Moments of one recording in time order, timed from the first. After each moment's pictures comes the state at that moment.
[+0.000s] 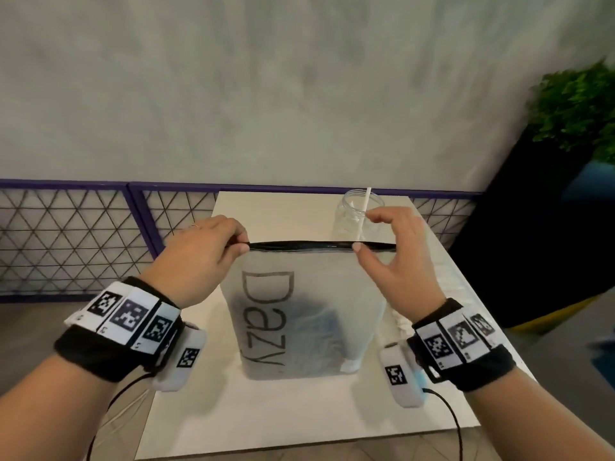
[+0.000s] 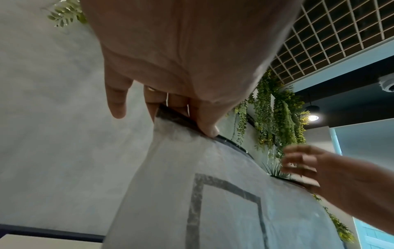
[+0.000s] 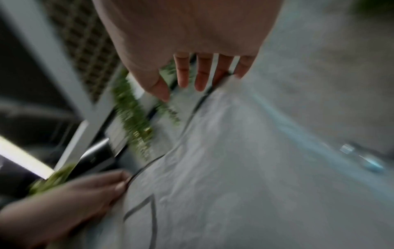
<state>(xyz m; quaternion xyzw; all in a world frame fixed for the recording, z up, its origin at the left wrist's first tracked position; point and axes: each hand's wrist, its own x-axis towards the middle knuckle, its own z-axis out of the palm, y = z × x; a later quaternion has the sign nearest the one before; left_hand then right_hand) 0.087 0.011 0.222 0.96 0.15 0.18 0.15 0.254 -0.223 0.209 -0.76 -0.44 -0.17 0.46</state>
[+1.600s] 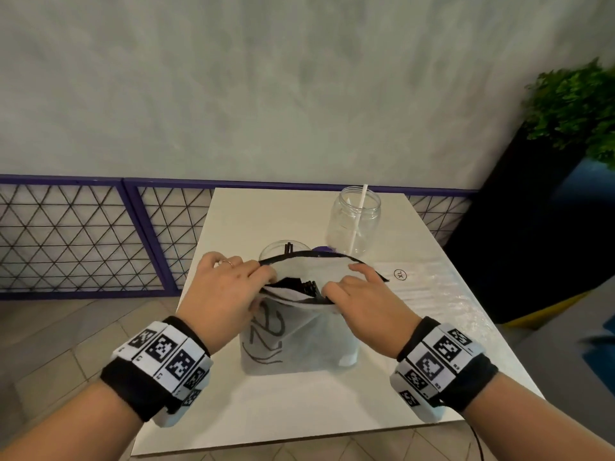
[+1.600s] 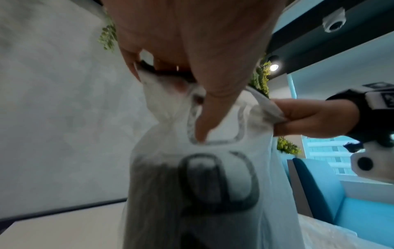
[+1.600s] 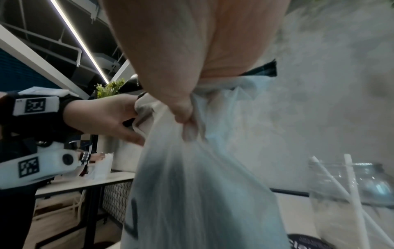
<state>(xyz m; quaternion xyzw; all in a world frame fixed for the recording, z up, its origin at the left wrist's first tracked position) 0.083 -0.030 0.172 0.98 0.09 0.17 -0.04 0.242 -0.226 0.153 -0.73 -0.65 -0.22 0.06</state>
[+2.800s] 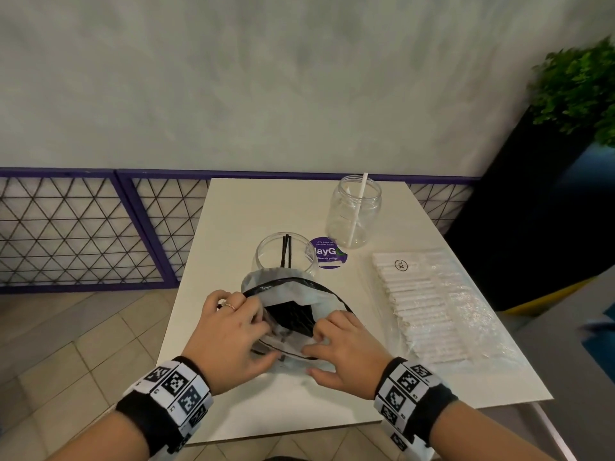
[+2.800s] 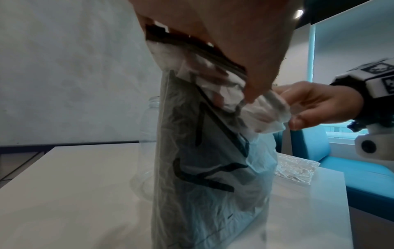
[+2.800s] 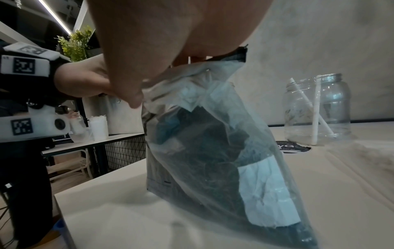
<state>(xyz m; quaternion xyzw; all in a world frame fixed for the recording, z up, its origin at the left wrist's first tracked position) 0.069 -0.043 0.102 0.99 0.04 0.14 -0.03 0.221 -0.236 0.064 -0.73 -0.67 -0.09 0.11</state>
